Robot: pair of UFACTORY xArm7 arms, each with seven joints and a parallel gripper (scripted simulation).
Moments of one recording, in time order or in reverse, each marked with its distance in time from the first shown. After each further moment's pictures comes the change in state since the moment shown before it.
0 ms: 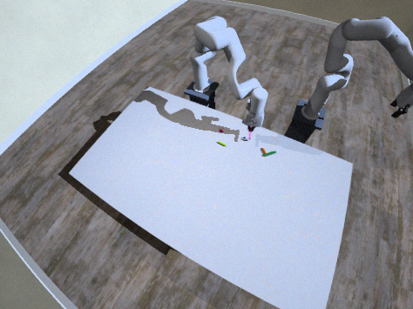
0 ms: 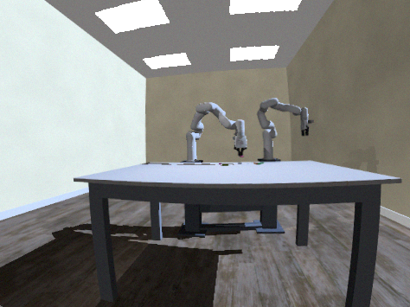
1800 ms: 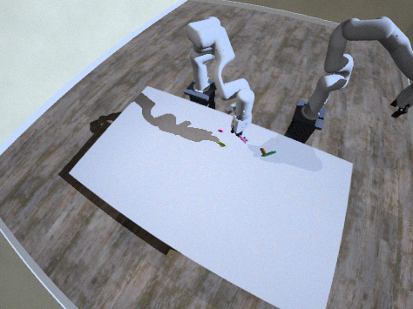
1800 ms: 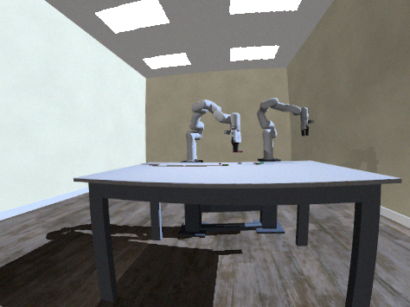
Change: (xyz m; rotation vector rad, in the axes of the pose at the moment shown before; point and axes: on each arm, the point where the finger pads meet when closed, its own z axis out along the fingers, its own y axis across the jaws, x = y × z) left arm 0.000 0.000 0.000 0.000 0.000 0.000; right arm -0.075 -0.067 -0.043 0.015 -0.007 -0.798
